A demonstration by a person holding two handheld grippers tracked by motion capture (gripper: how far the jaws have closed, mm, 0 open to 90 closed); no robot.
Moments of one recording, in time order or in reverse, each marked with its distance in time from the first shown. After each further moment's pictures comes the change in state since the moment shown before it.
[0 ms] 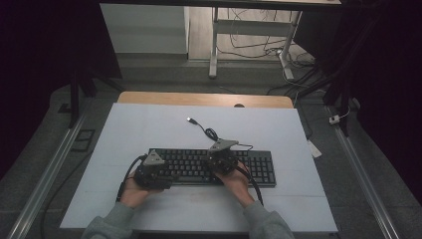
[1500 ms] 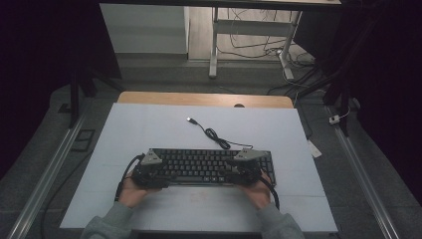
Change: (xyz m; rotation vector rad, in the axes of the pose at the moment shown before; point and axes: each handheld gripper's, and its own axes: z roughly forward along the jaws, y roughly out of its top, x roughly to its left) left arm 0.005 -0.002 -0.003 -0.013 0.022 -0.013; right arm -0.010 -0.043 -0.063 -0.092 -0.024 0.064
